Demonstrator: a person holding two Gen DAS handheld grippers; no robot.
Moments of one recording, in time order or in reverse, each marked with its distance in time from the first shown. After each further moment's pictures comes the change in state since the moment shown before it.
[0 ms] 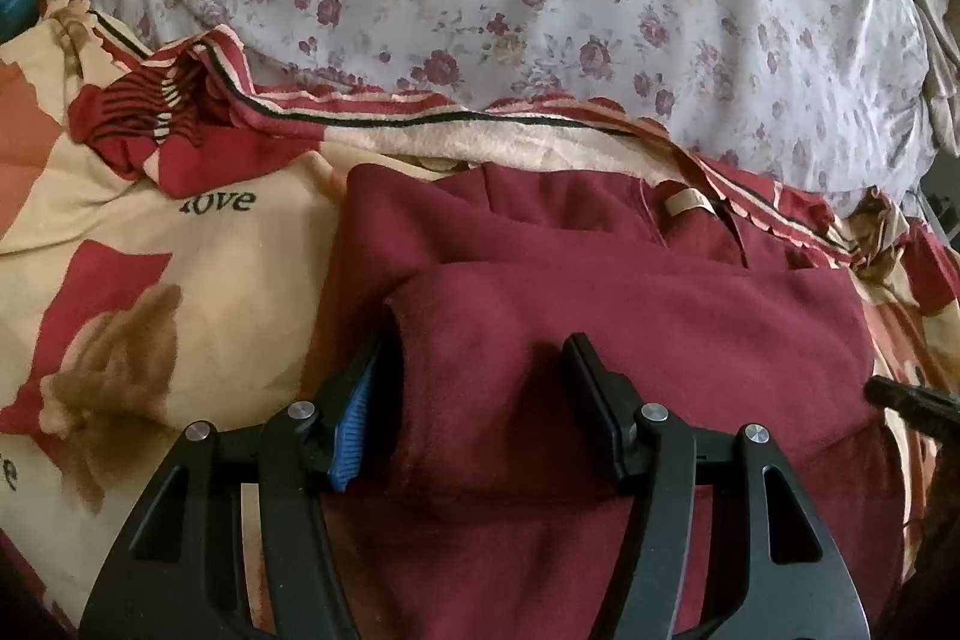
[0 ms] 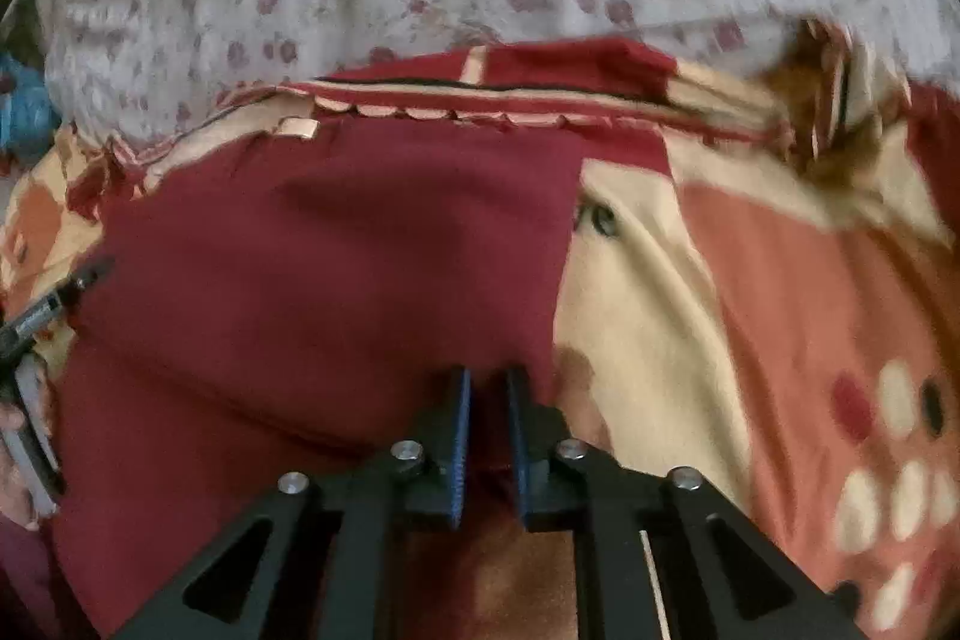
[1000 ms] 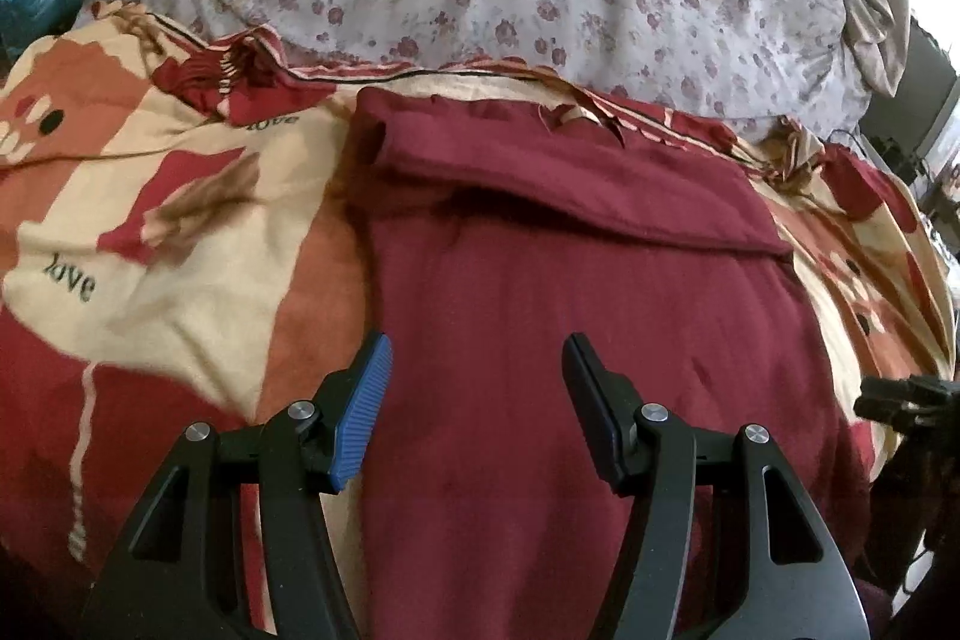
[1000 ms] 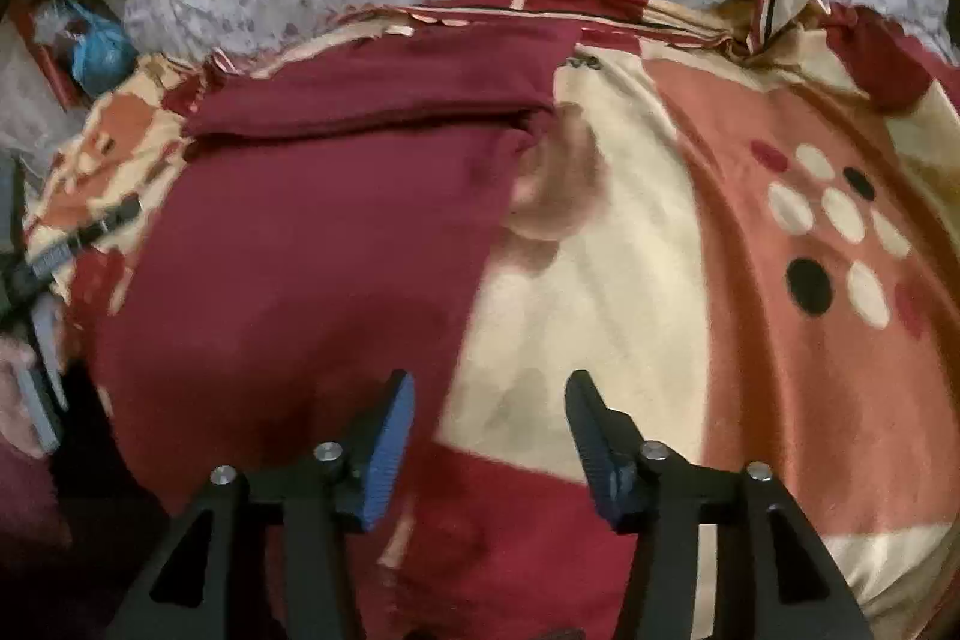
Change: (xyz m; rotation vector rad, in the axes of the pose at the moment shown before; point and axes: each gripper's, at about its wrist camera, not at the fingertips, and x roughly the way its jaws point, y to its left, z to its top) left arm -0.129 -0.028 -0.111 0.064 -0.013 -0.030; right arm -0.102 0.007 -0.141 -0.078 0.058 0.070
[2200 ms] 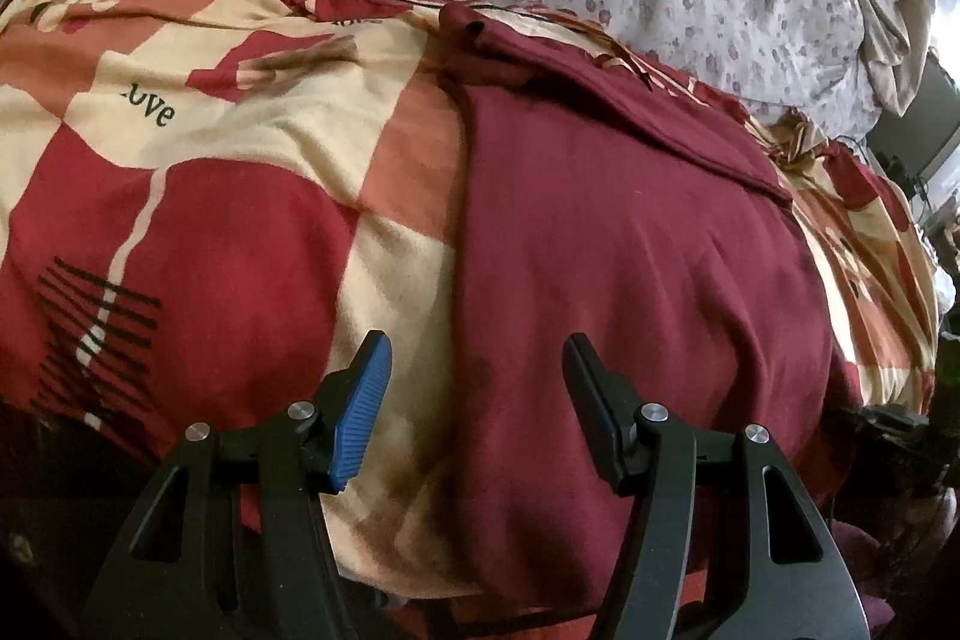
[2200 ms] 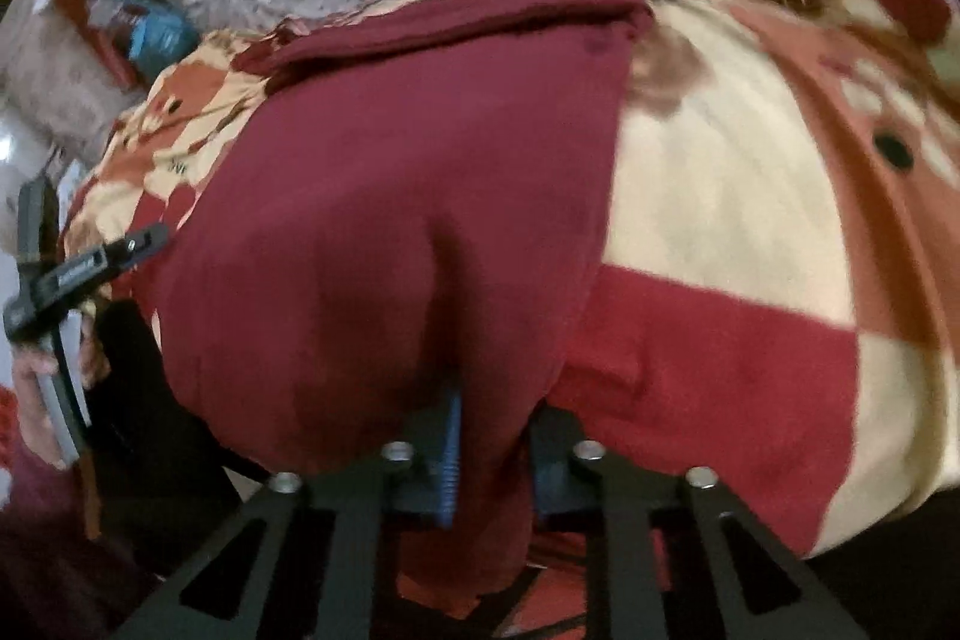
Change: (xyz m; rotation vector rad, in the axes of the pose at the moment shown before) left arm -0.038 0.040 -0.076 -0.127 0.066 -0.013; right arm 0.010 0.048 -0.070 -0.054 -0.025 0.113
